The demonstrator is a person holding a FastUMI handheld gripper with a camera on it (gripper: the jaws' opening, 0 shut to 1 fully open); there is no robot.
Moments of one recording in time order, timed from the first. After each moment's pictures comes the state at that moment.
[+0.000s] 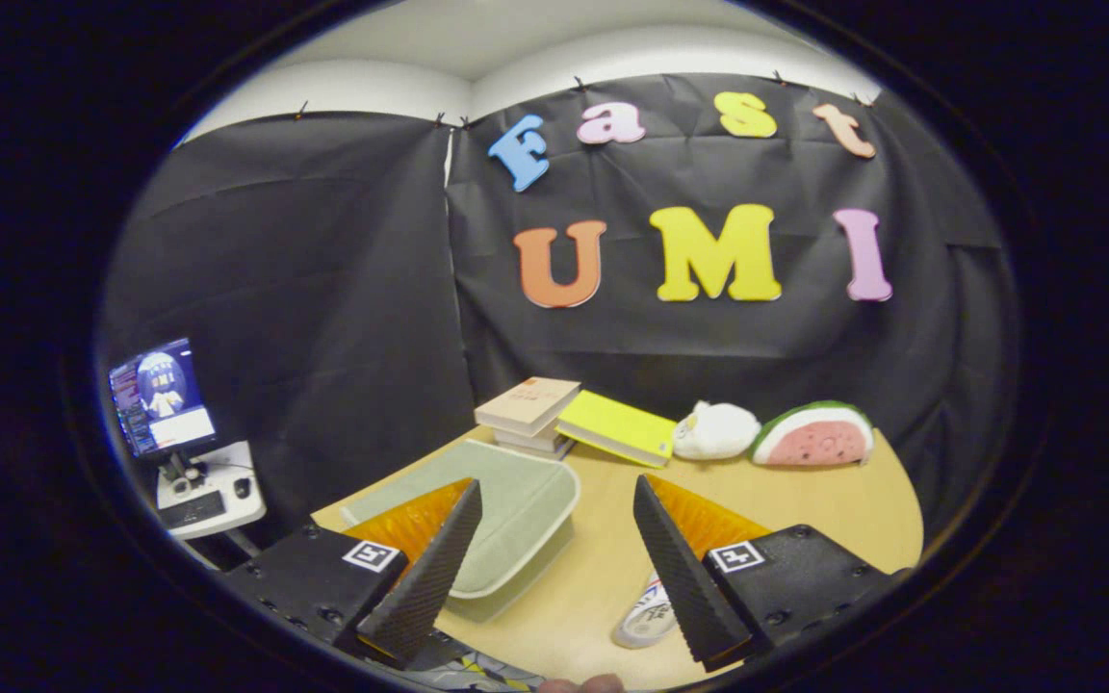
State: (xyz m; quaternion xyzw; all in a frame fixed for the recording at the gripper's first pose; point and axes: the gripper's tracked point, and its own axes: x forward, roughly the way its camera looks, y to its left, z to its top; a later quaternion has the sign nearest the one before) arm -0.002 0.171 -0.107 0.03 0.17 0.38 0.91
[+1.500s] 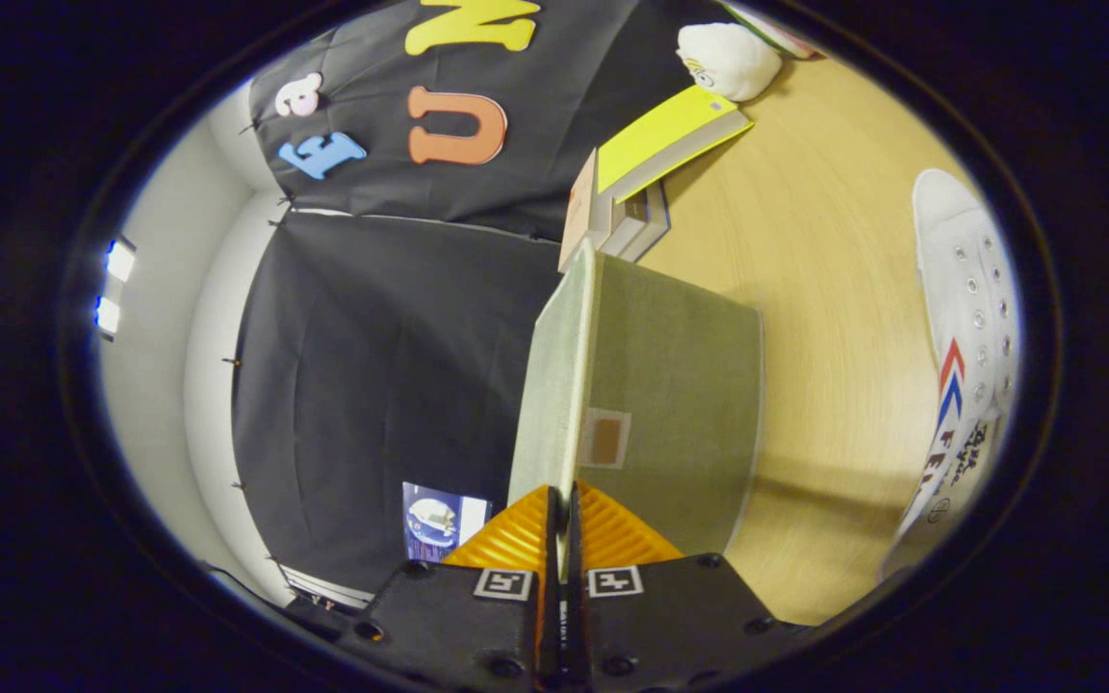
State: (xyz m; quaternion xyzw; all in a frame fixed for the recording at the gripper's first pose) arm 0.019 0.243 -0.196 0.38 0.50 0.53 0.57
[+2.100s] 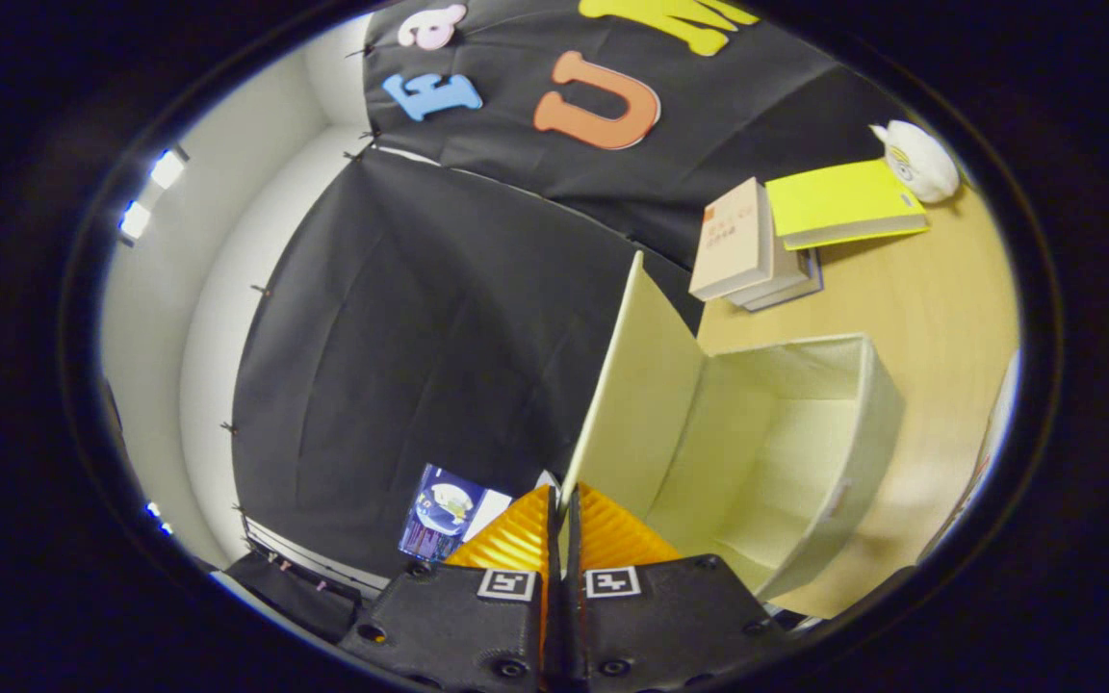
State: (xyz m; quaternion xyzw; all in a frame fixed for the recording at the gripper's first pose) arm -0.017 0.346 -0.031 0.27 0.43 0.60 0.62
